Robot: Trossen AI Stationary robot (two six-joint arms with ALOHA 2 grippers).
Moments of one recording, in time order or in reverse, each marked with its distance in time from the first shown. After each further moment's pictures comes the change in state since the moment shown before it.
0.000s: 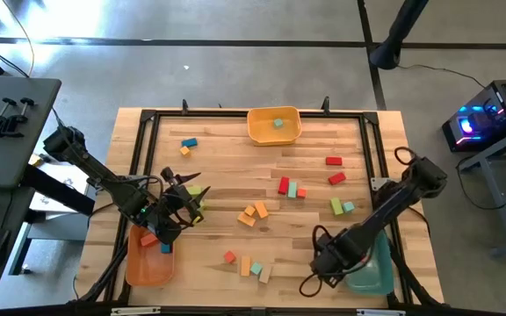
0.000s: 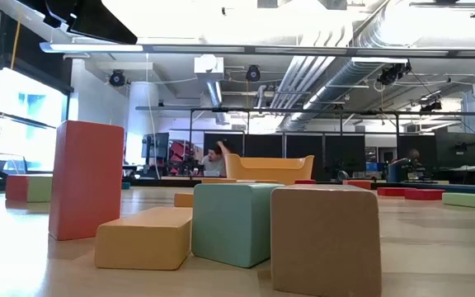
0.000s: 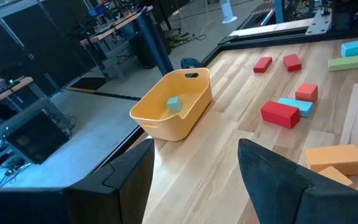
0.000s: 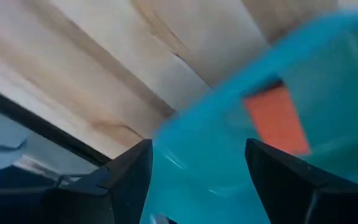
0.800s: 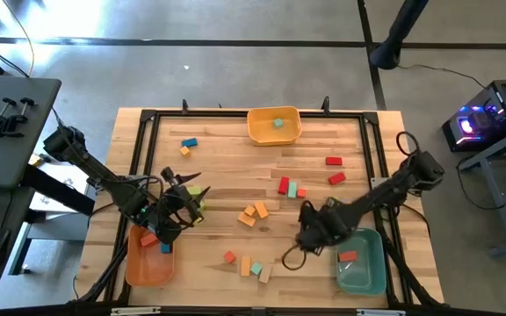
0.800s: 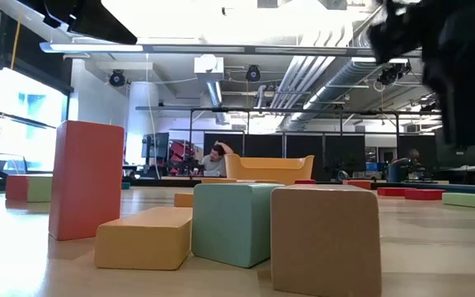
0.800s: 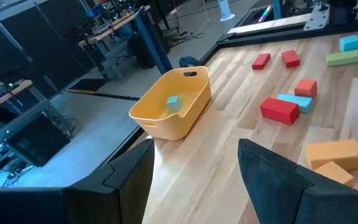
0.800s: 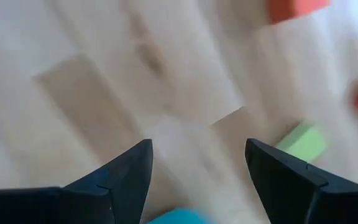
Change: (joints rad) left arm 0.000 0.000 0.000 0.001 0.013 0.026; right arm -0.220 -0.023 -0.019 -0.075 0.503 -0.468
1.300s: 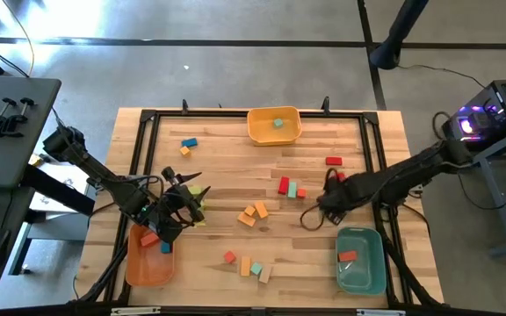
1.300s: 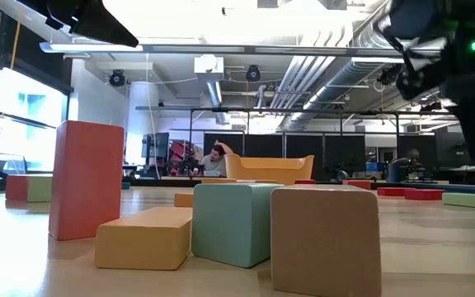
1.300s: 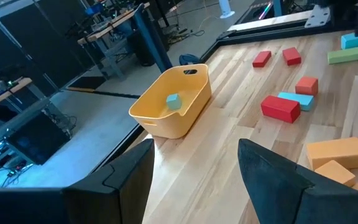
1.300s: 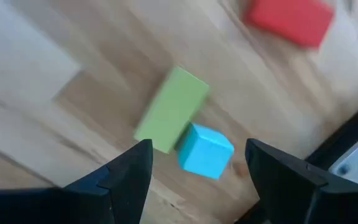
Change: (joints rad) left arm 0.013 0.000 0.000 0.004 0.010 0.008; right arm -0.235 -0.401 -0.405 -0.026 -0.082 0.075
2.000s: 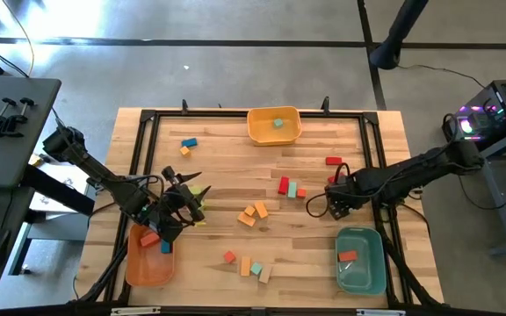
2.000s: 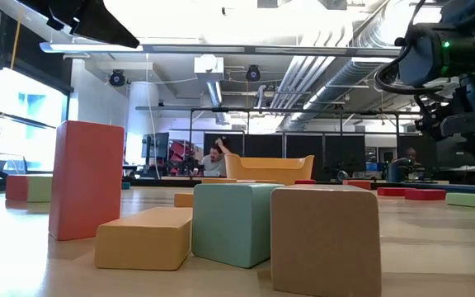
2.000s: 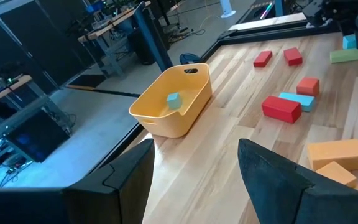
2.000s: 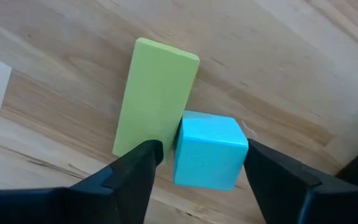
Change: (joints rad) left arm 0.008 0.000 0.000 0.003 0.004 -0.008; right arm -0.116 -0.085 -0.242 0.196 -0.166 0.116
